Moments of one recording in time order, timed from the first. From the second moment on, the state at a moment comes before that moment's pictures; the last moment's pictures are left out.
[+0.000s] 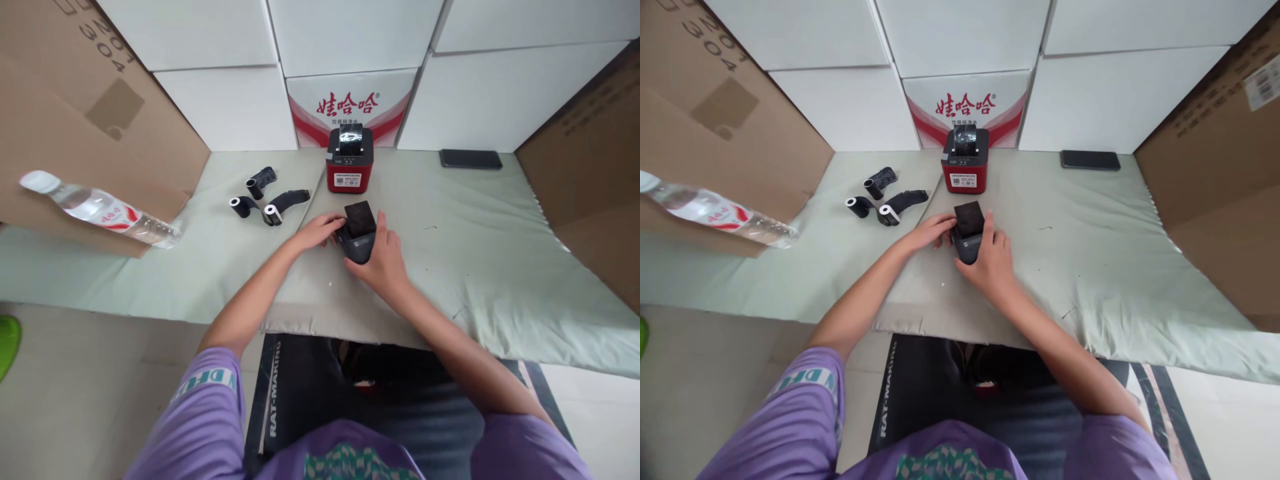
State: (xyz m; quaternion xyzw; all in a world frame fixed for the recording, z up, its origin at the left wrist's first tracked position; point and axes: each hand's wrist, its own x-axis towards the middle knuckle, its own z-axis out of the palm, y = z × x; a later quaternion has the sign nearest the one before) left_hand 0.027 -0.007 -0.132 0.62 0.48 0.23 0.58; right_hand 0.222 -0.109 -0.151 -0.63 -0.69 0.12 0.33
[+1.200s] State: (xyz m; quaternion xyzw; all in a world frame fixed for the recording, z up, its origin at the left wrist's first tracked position) left_hand -0.021 0.016 -0.140 0.63 0.34 0.12 0.68; right_hand 0.235 -0.057 -0.174 -0.55 -0.63 0.33 0.44
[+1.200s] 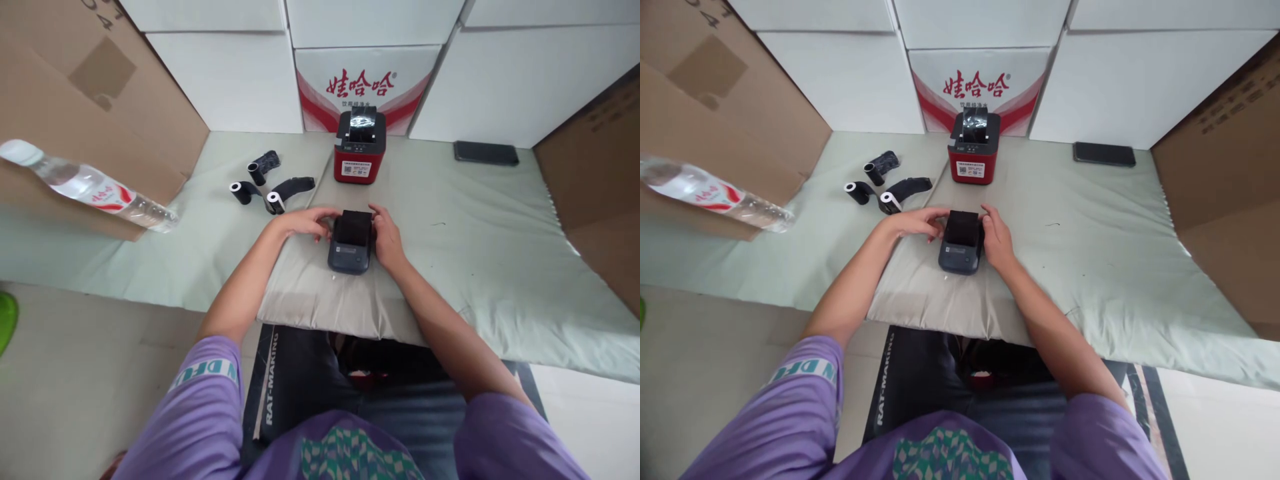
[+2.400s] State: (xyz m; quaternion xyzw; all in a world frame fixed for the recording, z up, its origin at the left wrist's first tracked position) left_hand -0.017 0.004 -0.126 0.66 0.36 0.11 0.65; right_hand 0.252 -0.048 -0.174 -0.52 -0.62 0.38 0.45
